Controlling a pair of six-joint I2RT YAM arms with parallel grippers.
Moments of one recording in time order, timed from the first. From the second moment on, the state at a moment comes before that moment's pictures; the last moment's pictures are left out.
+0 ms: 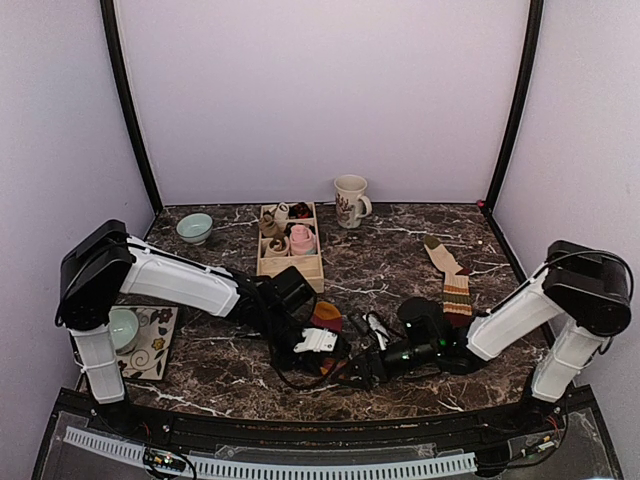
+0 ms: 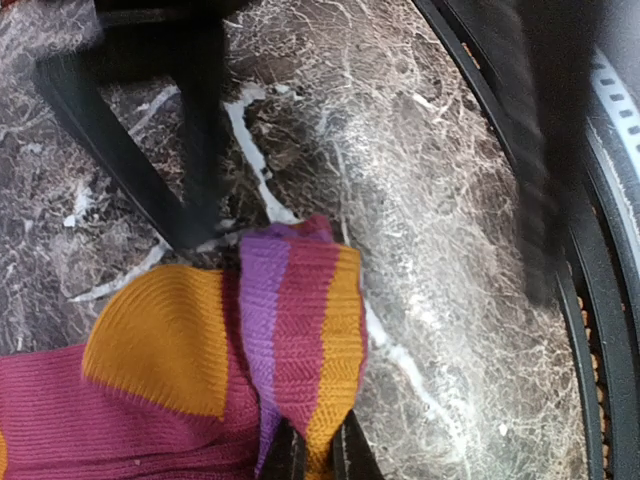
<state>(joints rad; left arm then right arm) -0.98 1.88 1.09 -0.37 0.47 0.77 1.02 1.69 0.47 0.65 -0.50 0.60</state>
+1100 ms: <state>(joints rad) -0.87 2.16 1.36 -0.76 0.94 0.77 1.34 1.22 0.41 0.26 0.15 -0.17</state>
